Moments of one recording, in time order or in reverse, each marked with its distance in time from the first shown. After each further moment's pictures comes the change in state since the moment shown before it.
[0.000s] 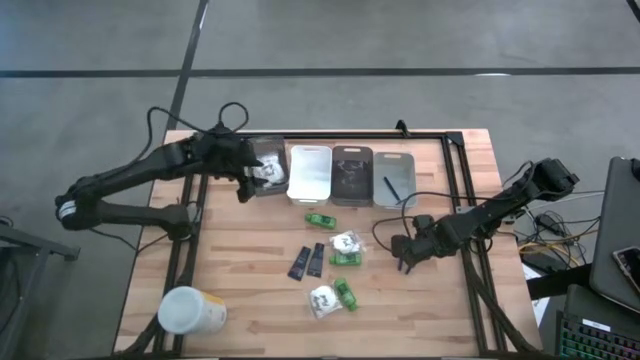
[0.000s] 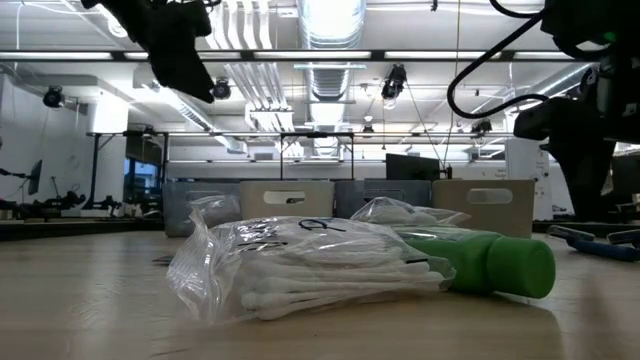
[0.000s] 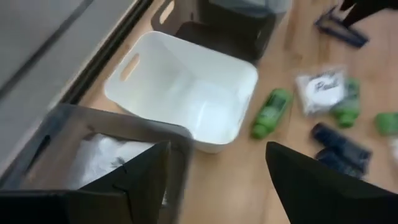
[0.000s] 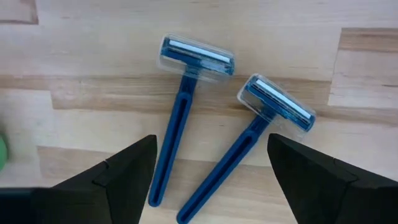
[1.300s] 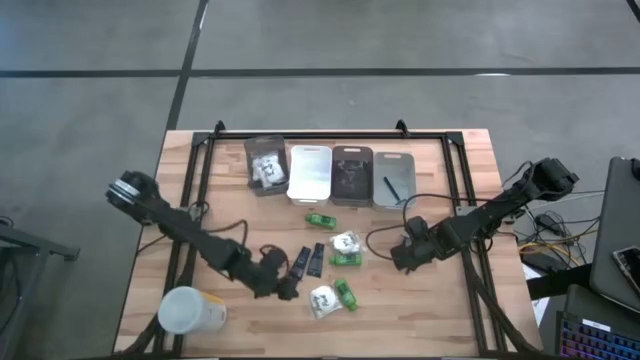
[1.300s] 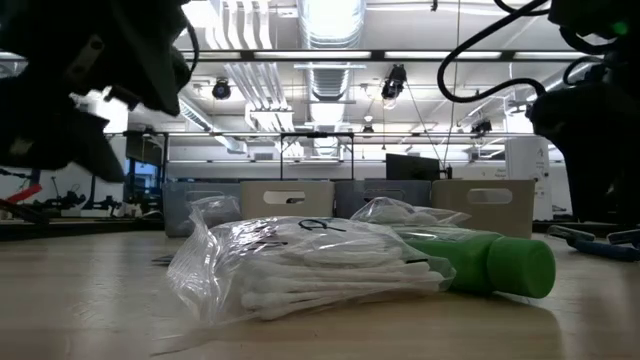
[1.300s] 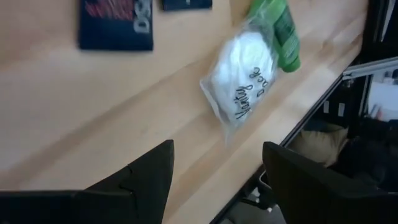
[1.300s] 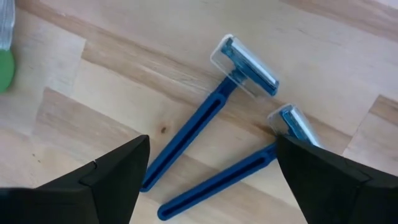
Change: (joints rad) left arm -0.975 0.597 -0.134 0.664 -0.204 -1.747; right arm 0.030 0.000 -0.004 0.049 0.061 -0.399
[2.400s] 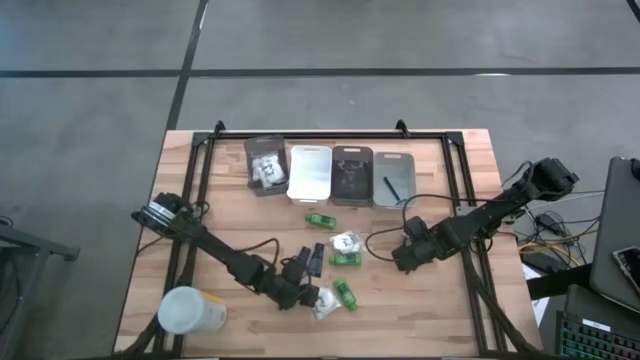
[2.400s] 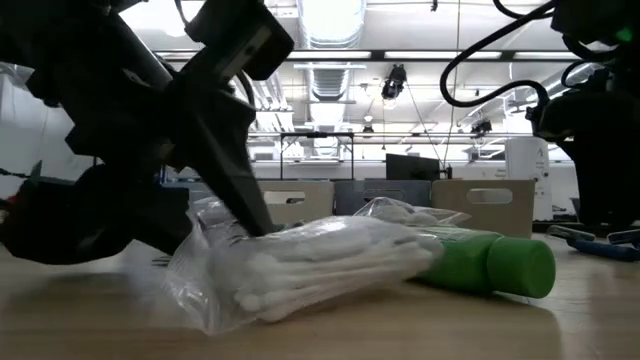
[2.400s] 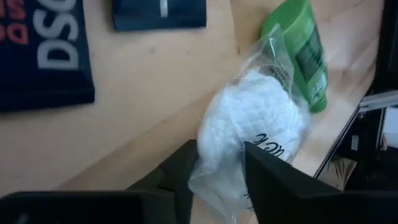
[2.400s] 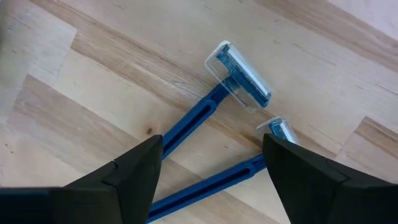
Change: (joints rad) left arm 0.012 0.319 0.124 0.199 -0.095 0.025; right arm 0.000 0.000 -0.019 0.001 0.015 -0.089
